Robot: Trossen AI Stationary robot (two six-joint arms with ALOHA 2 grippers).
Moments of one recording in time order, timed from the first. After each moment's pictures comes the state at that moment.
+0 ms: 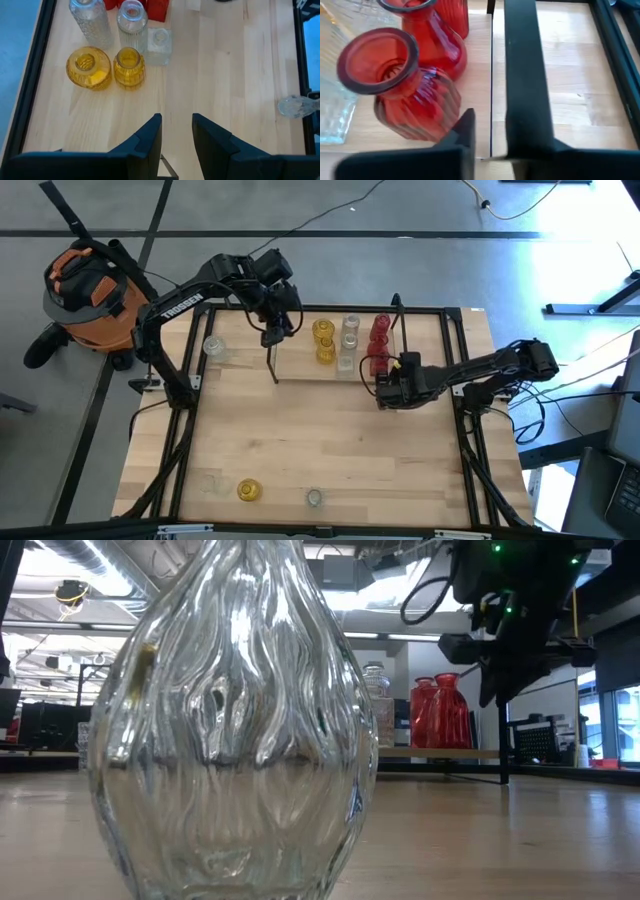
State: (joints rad) left arm 0.46 1.67 1.97 -1.37 0.32 0.23; right arm 0.15 1.47 0.94 -1.10 0.74 1.70
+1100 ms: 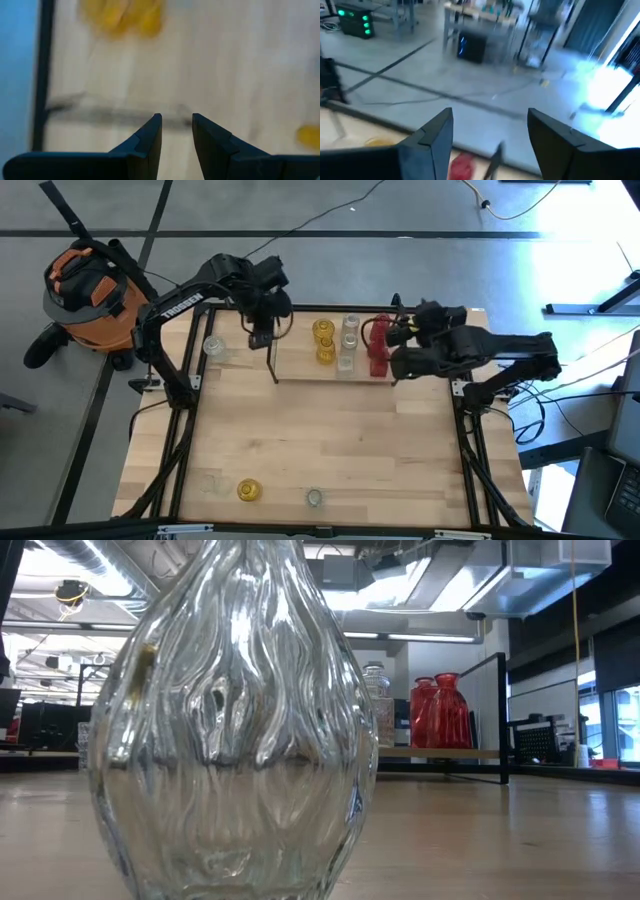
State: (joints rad) left arm 0.47 1.67 1.97 -1.56 0.15 0.30; right arm 0.14 1.44 1.69 -1.54 1.26 1.15
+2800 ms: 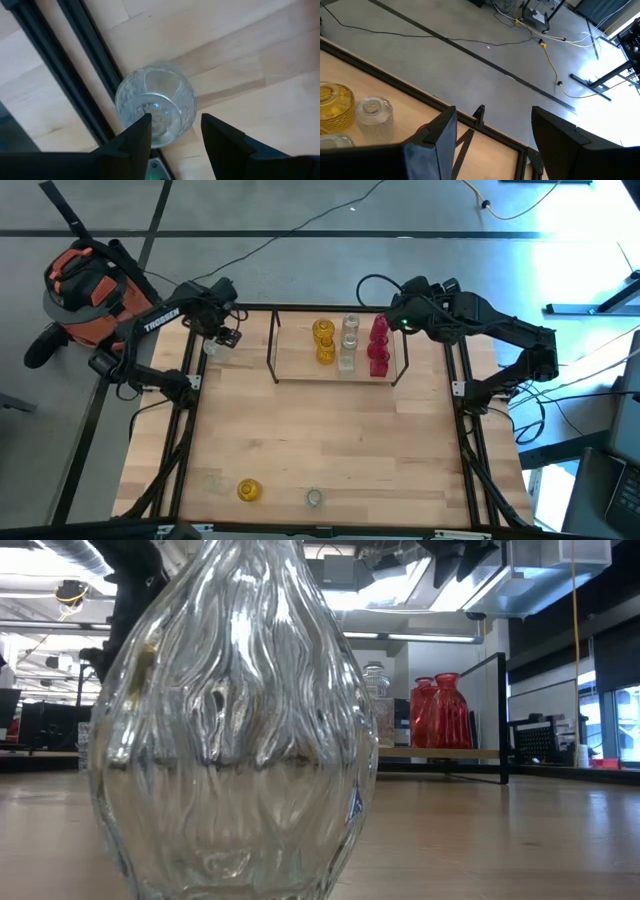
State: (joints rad) left arm 0.98 1.32 1.01 -1.24 -0.10 -0.21; right arm -0.18 1.44 1.72 -1.38 0.93 0.59
